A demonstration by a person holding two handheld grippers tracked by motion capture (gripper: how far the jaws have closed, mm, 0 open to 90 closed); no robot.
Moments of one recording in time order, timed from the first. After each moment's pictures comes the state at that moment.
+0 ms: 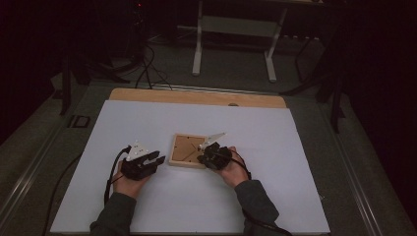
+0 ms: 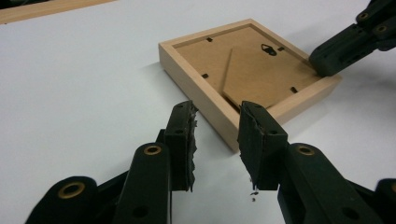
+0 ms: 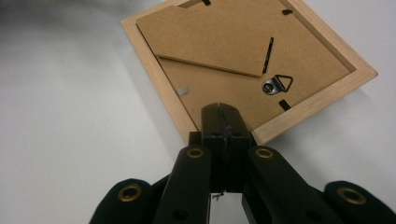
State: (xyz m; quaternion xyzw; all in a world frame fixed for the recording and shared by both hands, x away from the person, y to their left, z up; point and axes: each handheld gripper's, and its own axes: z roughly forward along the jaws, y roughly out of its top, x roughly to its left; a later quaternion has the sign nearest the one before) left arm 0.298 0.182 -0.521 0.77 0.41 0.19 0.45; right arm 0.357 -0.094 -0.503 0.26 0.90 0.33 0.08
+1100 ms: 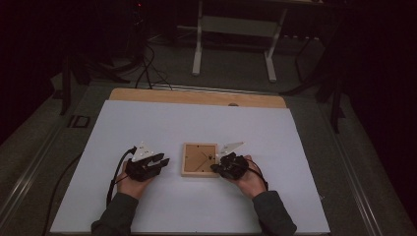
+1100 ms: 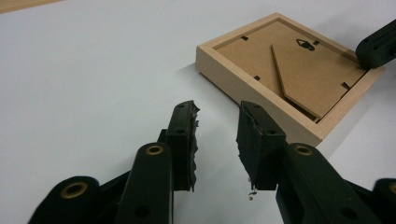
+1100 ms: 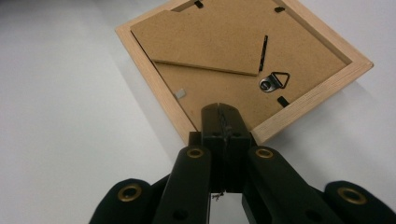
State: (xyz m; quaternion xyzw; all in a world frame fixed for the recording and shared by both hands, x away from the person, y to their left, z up) left arm 0.299 0.170 -0.525 0.79 0.40 0.17 0.44; right arm 0.331 -0.141 -0.503 0.26 0.90 0.33 0.07
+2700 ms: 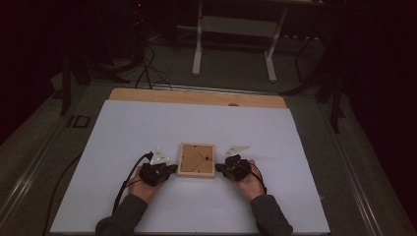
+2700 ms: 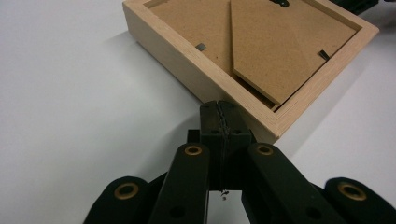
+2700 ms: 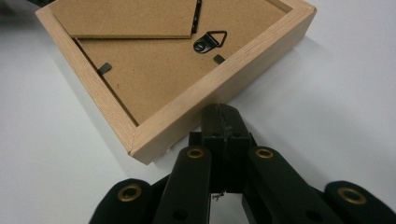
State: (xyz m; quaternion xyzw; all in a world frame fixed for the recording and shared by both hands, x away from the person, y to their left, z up) left arm 0.299 0.138 -0.541 0.82 0.39 0.13 0.39; right arm 0.337 -0.154 -0.533 0.33 0.87 0.36 0.08
